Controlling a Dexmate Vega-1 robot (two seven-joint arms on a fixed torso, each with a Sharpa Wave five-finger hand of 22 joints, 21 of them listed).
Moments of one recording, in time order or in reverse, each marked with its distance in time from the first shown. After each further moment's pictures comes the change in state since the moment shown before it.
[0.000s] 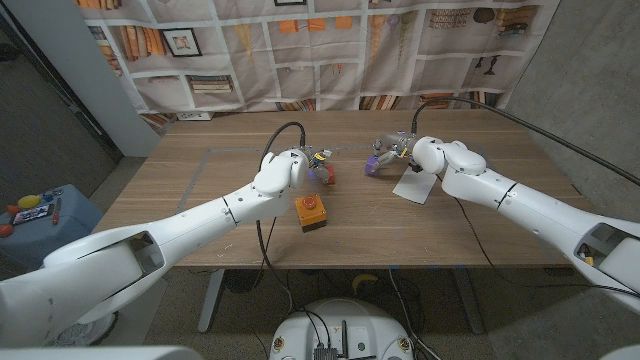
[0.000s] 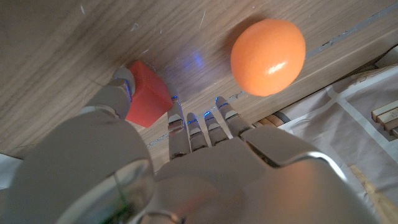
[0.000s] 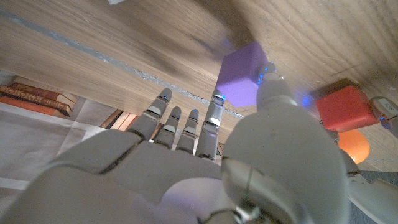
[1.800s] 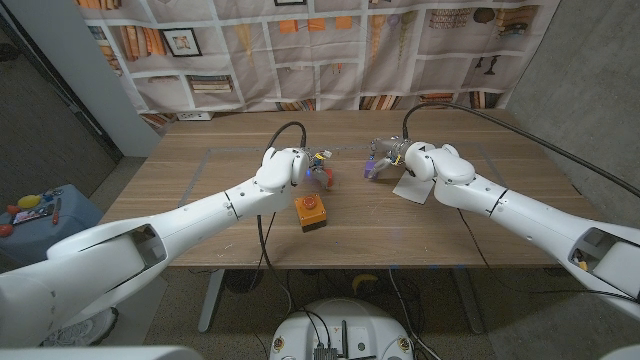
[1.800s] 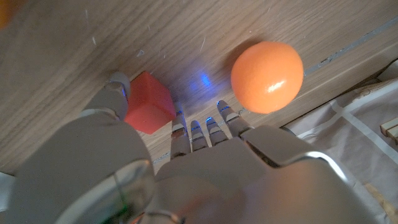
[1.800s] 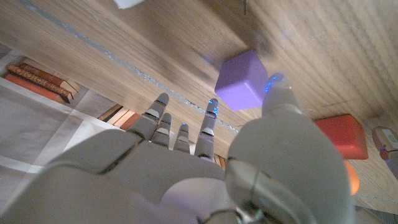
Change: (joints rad) left arm -0.043 -0.001 0.024 0.012 0.008 0.004 -0.126; left_hand -0.043 -0.069 -0.122 -0.004 0.005 -0.352 -0.014 -0.130 -0.005 -0.138 0.063 -0.015 0.002 -0.104 0.032 -0.005 0.002 -0.067 -0.001 -0.008 0.000; right arm -0.008 0.012 -0.043 -0.035 -0.173 -0.043 0.072; right_hand -0.108 -0.063 -0.084 0.032 -0.032 -0.434 0.007 -0.122 0.034 -0.256 0.130 -0.027 0.010 -0.110 0.116 -0.091 -0.014 -0.090 0.068 -0.012 0.005
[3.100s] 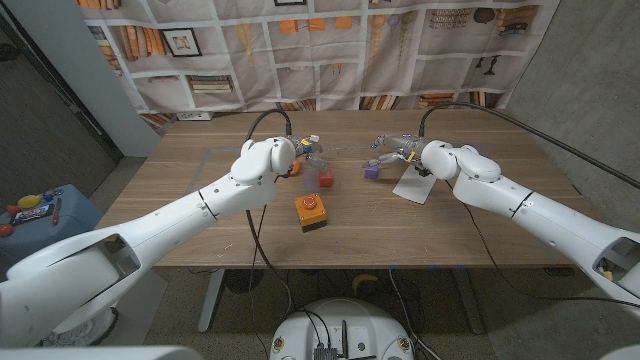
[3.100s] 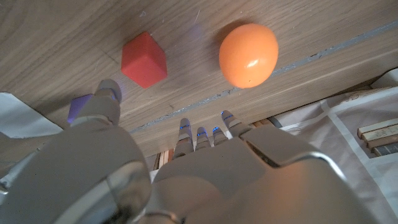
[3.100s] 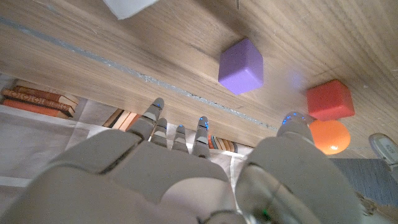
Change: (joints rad) left arm 0.117 0.098 -0.194 -0.200 -0.156 0.006 0.092; left_hand -0.092 -0.002 -0.044 0.032 0.000 -0.241 0.023 0.000 -0.017 -0.118 0.057 0.000 -0.003 -0.154 0.057 0.000 0.000 -0.142 -0.001 -0.010 -0.002; right arm -0.106 -0.070 0.158 -0.046 0.212 0.096 -0.100; right_hand -0.309 -0.001 -0.108 0.112 0.070 -0.239 0.016 -0.152 -0.024 -0.055 0.016 0.035 0.002 -0.064 0.028 -0.018 0.019 -0.082 0.017 0.008 0.000
